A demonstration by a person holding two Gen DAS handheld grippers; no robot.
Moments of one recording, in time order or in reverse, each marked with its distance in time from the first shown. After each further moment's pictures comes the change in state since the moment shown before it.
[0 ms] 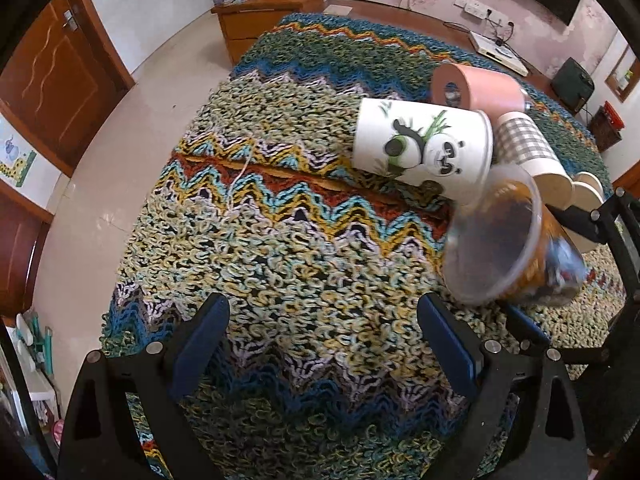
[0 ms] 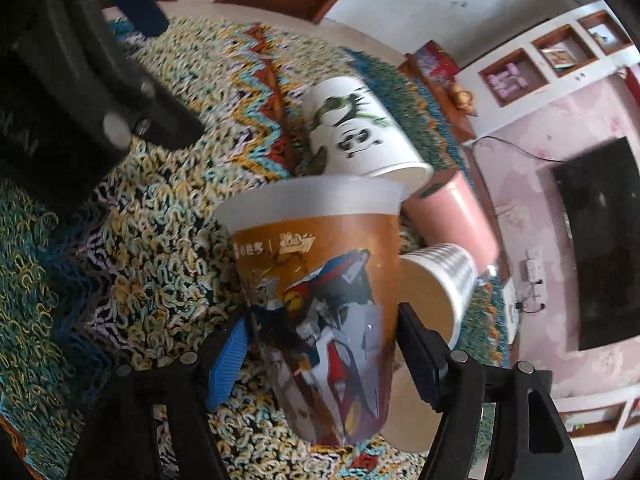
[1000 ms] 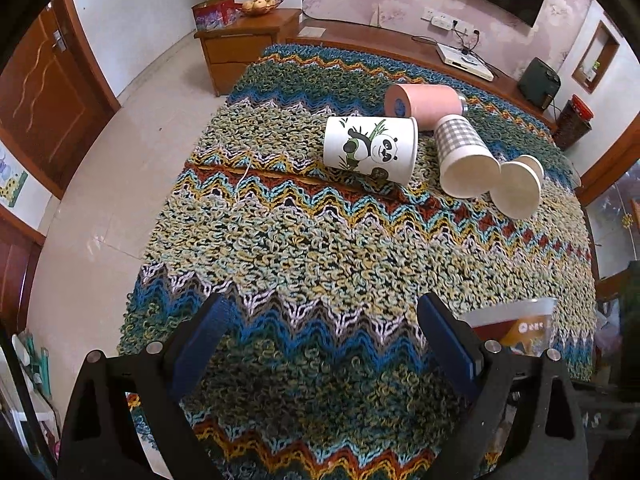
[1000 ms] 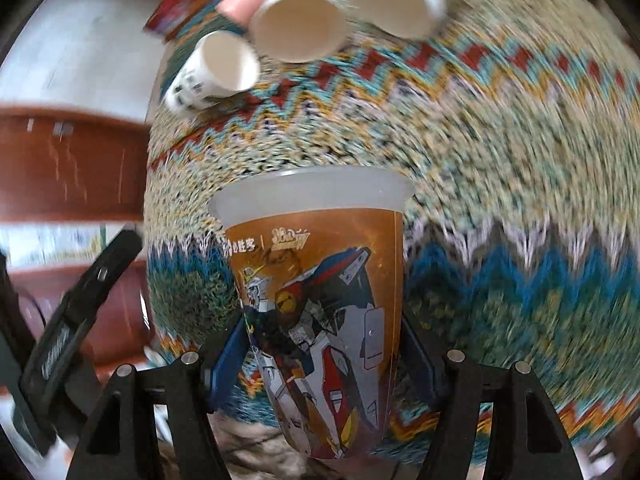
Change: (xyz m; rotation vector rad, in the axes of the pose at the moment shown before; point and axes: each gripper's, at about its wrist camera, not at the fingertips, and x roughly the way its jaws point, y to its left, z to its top) left arm -0.072 0.000 -0.038 0.068 -0.078 -0.065; right arm -0.063 0.008 -0.113 1.565 0.292 0.691
